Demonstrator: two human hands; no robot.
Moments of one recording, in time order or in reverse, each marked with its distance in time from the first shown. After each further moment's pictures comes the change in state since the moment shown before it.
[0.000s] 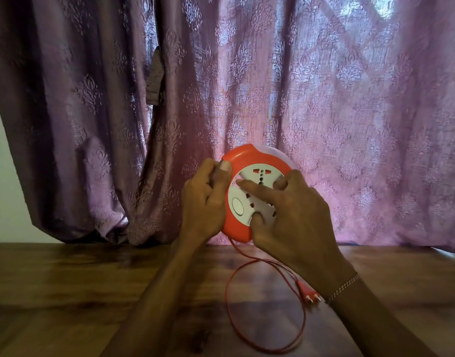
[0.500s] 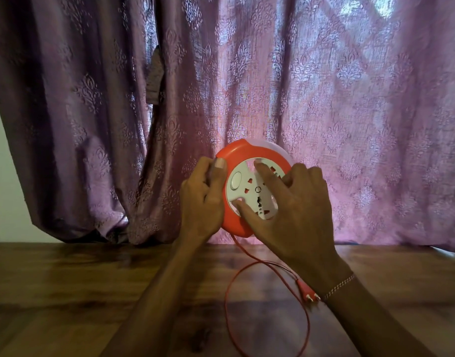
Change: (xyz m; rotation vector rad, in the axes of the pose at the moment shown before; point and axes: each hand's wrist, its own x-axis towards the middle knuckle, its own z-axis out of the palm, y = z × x) left_hand 0.001 -0.002 0.001 -0.016 0.044 -0.015; right_hand 0.003 0.001 0.008 -0.079 0.229 -0.015
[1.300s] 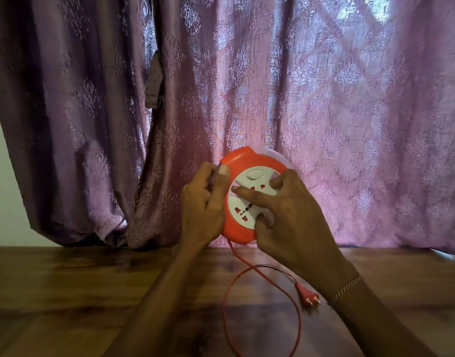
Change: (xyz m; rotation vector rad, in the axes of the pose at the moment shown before) left_hand -0.003 0.002 0.001 0.007 -0.010 0.031; right_hand 0.000 0.004 -0.008 0.158 -0.248 -0.073
